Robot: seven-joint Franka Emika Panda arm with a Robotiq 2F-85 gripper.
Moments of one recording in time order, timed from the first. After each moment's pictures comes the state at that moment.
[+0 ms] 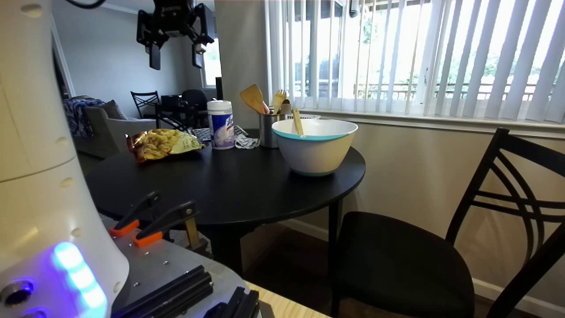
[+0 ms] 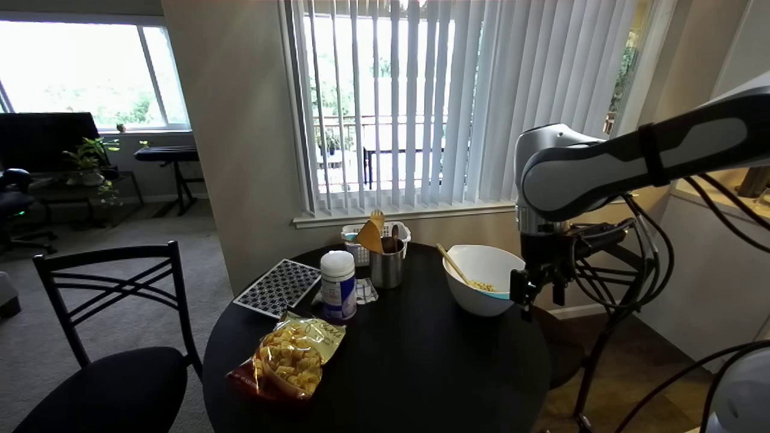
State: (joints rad) arm 0.16 -0.57 0.17 -2.68 0.08 1.89 0.05
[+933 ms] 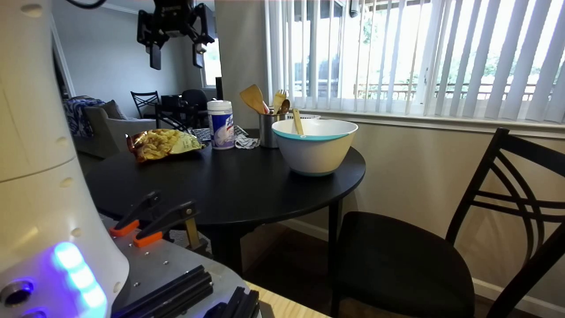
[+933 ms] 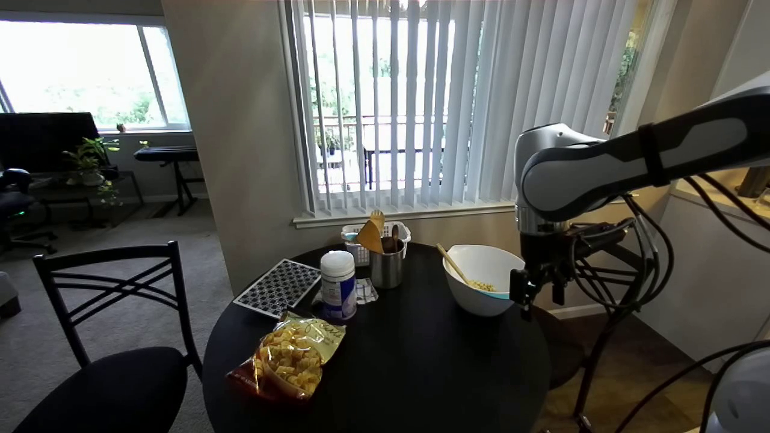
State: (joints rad) arm 0.16 -0.56 0.17 -2.68 0.07 1.89 0.05
